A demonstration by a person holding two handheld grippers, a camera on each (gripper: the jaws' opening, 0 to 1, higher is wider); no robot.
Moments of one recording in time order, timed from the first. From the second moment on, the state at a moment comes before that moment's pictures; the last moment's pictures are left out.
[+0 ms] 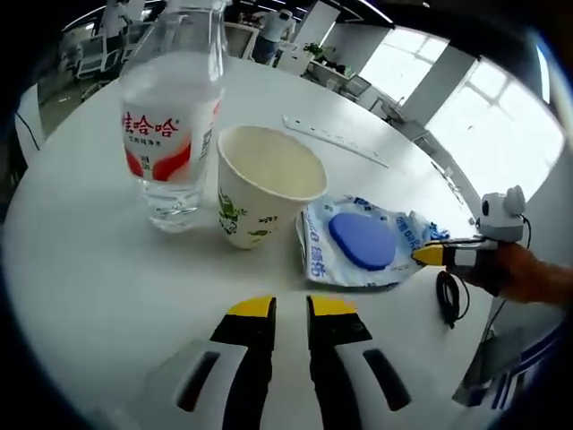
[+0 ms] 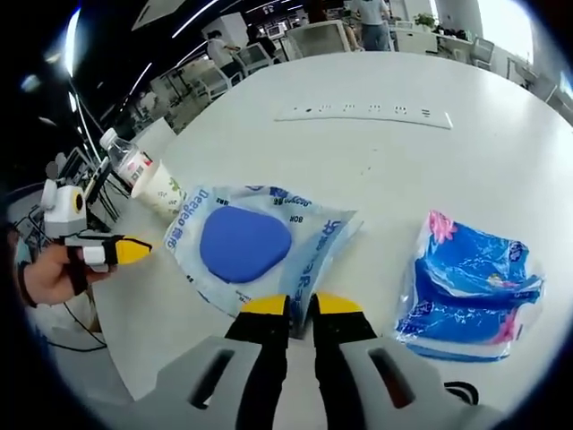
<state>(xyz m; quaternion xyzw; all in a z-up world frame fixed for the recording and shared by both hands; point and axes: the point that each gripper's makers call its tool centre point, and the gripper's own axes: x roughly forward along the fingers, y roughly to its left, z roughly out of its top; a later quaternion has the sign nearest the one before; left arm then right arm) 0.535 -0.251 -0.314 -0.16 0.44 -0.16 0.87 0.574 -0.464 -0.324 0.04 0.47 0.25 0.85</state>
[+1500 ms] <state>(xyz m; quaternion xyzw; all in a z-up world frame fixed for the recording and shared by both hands) 0.483 -0.236 -0.282 -0.12 0.38 -0.22 0.89 0.518 -0.518 -0.289 0.04 0.43 0.23 0.87</state>
